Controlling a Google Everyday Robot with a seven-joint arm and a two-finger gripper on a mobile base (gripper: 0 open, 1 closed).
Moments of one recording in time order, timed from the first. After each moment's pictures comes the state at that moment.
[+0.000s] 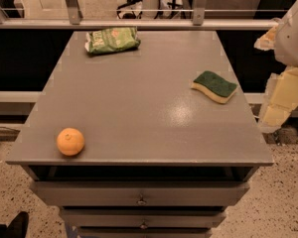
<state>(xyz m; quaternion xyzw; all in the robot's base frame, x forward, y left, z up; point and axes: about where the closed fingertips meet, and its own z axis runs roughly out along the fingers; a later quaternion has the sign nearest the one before) 0.439 -0.215 0.977 -0.60 0.78 -0.03 0.16</state>
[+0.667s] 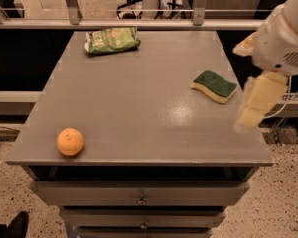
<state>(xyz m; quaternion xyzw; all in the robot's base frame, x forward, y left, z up) 0.449 -0.182 0.962 -0.62 0.77 0.01 0.18</state>
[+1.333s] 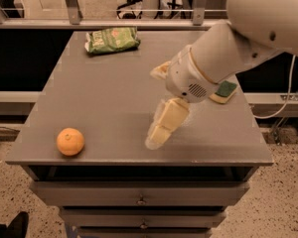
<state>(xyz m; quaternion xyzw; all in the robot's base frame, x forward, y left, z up) 0.459 -0.018 0.907 -0.65 0.69 0.18 0.28</state>
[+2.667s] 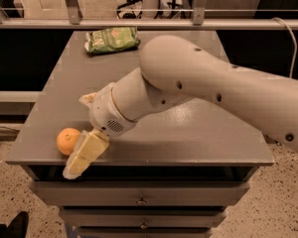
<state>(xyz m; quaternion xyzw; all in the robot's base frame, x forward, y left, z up) 0.429 0.148 0.861 -0.65 0.62 0.31 0.32</state>
